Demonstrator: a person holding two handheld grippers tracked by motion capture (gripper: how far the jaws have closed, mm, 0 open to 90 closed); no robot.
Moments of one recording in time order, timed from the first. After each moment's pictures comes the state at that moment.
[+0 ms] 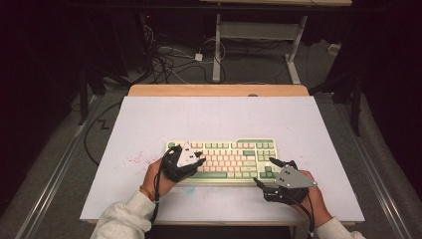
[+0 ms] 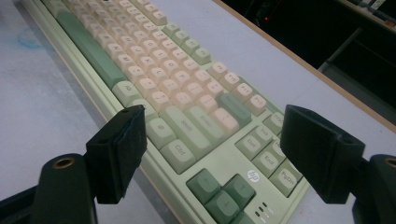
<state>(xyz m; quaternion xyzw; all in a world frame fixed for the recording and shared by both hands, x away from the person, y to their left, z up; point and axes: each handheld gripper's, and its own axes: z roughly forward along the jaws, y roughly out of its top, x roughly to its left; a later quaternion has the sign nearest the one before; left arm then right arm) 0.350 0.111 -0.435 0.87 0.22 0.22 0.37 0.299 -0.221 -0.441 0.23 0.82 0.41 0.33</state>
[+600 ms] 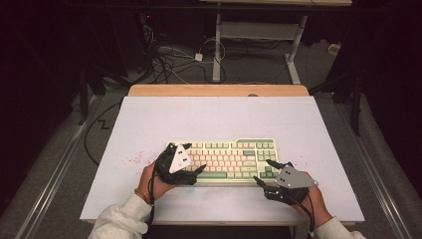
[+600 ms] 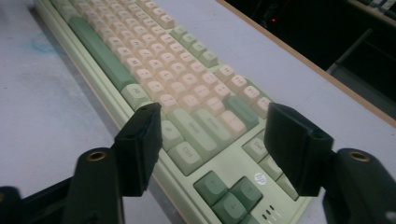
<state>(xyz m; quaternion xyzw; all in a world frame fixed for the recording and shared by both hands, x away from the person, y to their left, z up) 0.336 0.124 -0.432 0.85 0.22 0.27 0.40 0.299 -0.221 -0.440 0.22 0.82 0.42 0.31</state>
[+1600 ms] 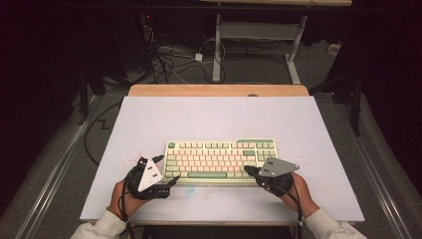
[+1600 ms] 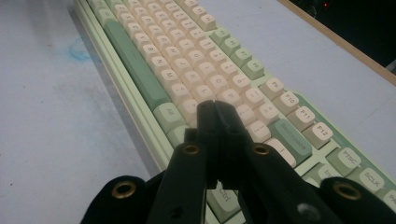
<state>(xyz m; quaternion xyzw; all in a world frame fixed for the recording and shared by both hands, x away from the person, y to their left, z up) 0.299 0.191 -0.452 0.84 0.25 0.29 0.38 0.324 -0.191 -0.436 0.19 0.86 0.41 0.24</state>
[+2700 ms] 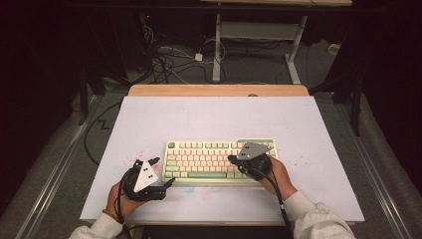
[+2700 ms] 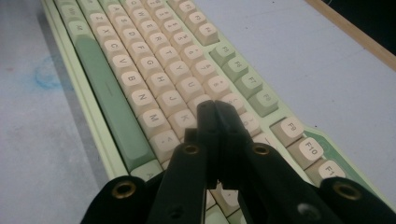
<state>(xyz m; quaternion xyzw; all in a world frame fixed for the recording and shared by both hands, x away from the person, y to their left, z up) 0.300 0.199 -0.460 0.84 0.27 0.28 0.38 0.367 -0.142 -0.435 0.20 0.88 0.38 0.22</state>
